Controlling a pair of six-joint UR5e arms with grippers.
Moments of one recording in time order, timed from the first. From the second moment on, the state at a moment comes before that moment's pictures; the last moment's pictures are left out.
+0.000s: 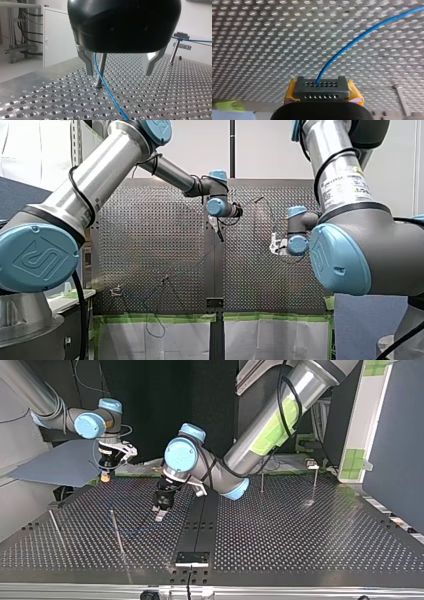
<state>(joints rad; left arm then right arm) -0.63 -2.20 -1.13 -2.86 -1.71 -2.02 1.81 -1.00 1.75 -0.64 1.70 1.60</state>
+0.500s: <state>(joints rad) -0.63 -2.20 -1.13 -2.86 -1.71 -2.02 1.82 -0.88 1.89 -0.78 1.72 1.58</state>
